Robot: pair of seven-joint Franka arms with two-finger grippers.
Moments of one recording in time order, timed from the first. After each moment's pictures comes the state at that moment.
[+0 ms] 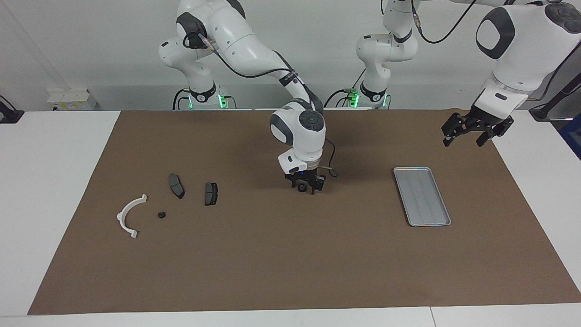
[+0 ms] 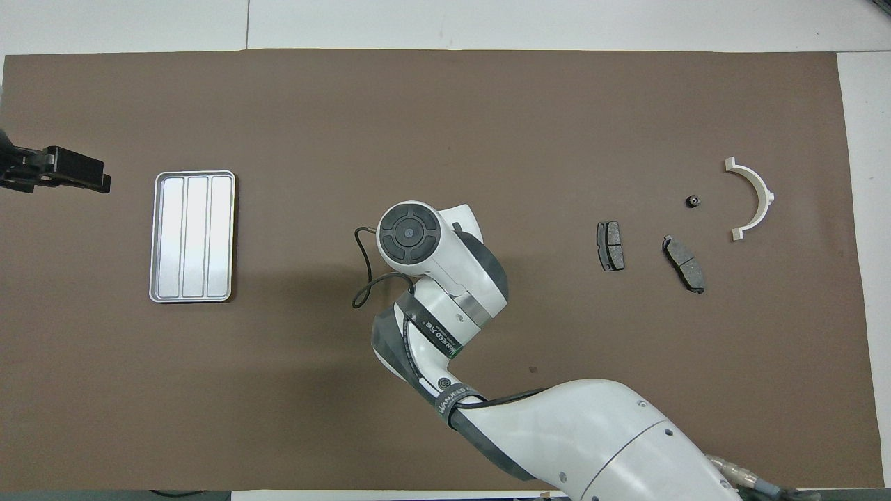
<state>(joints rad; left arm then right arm) -0.09 0.10 0.08 -1.52 -0.02 1.65 0.08 0.64 0.61 0.03 -1.58 -0.08 2.22 1.15</state>
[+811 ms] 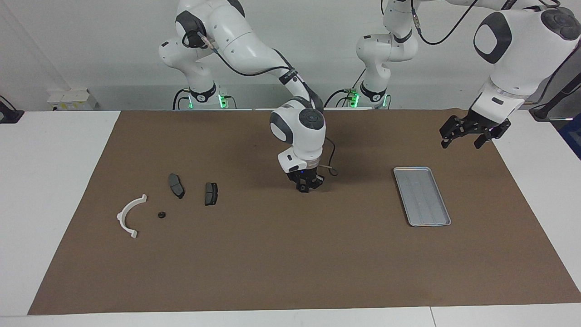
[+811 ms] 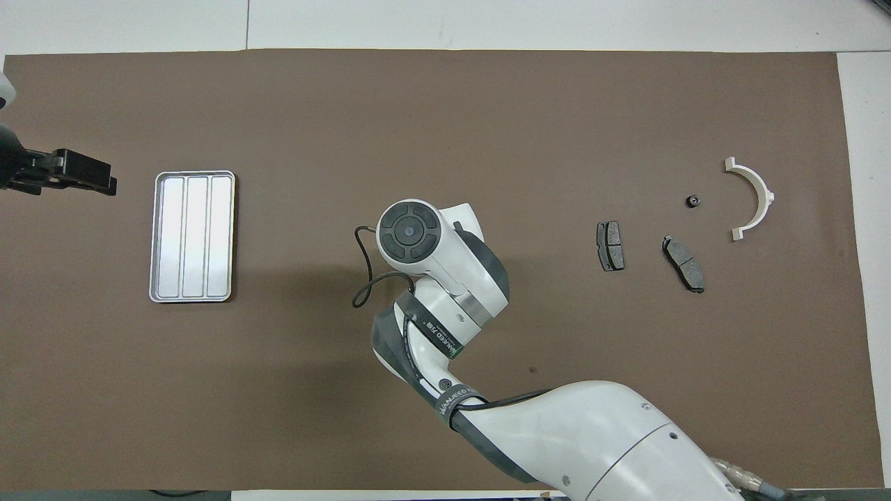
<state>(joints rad) -0.09 0.11 0.07 -1.54 -0.02 1.67 0.08 0.64 0.60 0.03 -1.58 -0.08 2.20 1.15</state>
